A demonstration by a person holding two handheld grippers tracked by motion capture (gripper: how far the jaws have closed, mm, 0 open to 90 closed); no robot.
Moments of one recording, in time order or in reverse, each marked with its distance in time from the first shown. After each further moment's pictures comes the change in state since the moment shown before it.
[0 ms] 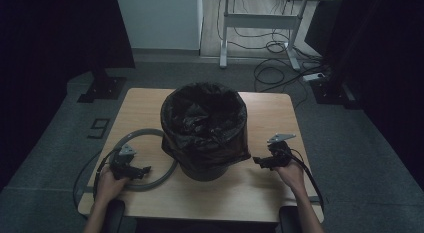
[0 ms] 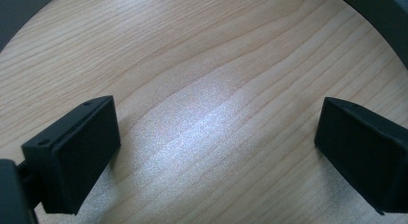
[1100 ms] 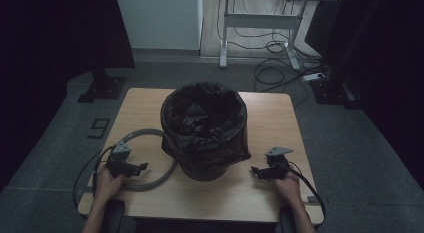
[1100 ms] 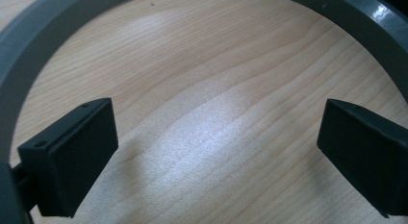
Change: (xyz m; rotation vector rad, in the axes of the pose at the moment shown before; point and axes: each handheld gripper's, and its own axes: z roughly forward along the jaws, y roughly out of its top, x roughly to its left) left arm 0.011 0.004 -0.013 -0.058 0.014 -0.024; right arm 0.014 -0.038 0.017 -0.045 -0.026 -0.028
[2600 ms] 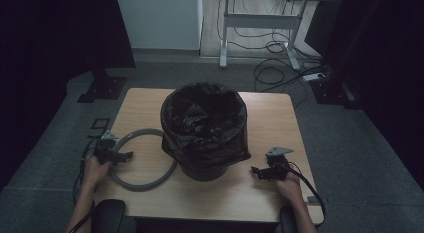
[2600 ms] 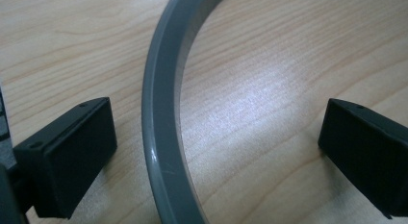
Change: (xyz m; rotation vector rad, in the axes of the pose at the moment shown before) left arm 0.078 -0.004 0.010 0.062 0.071 -0.060; right arm 0.000 0.000 0.000 0.000 0.000 0.000
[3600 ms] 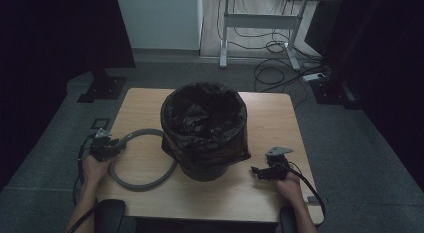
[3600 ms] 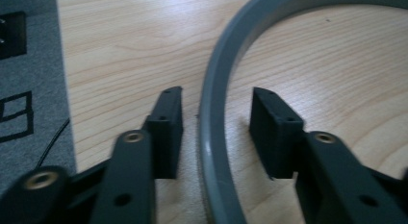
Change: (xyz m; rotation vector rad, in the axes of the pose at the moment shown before) left arm 0.013 -0.002 -0.006 -0.087 0.081 -0.096; right arm 0.000 0.000 0.000 0.000 0.000 0.000
